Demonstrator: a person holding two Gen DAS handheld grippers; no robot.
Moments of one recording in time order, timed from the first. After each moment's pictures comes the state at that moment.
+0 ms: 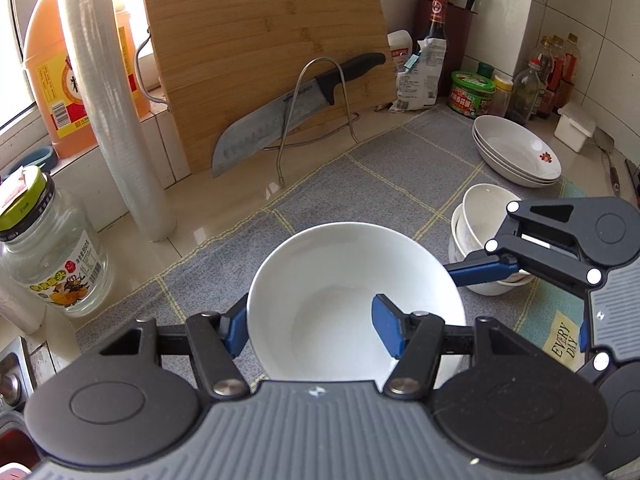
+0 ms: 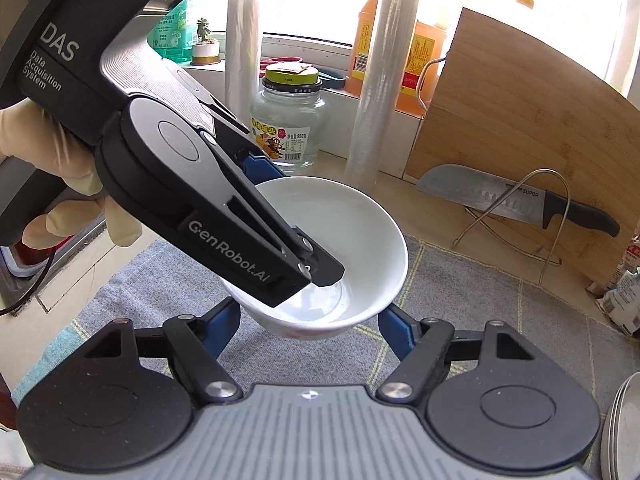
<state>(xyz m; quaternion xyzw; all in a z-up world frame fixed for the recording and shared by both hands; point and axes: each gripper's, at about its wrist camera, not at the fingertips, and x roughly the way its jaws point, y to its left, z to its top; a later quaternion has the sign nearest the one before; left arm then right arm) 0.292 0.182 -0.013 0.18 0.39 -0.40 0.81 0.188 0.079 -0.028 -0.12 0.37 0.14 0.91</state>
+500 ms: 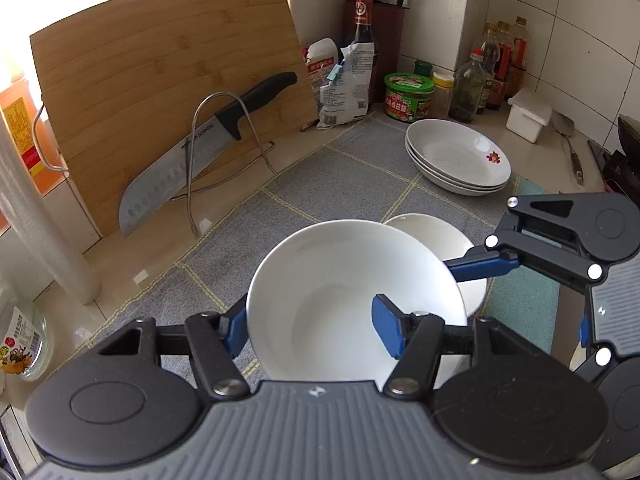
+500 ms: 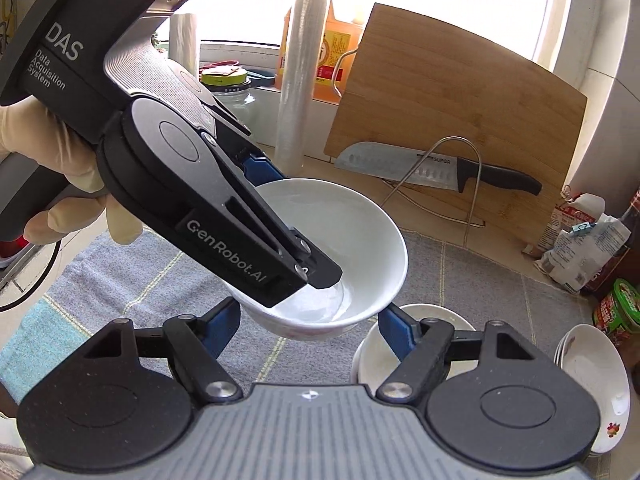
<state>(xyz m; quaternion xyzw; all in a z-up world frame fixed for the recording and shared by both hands) 0.262 0.105 -0.005 0.21 0.37 -0.46 0.79 0.148 0.017 -0.013 -0.11 0.36 0.08 0.92</state>
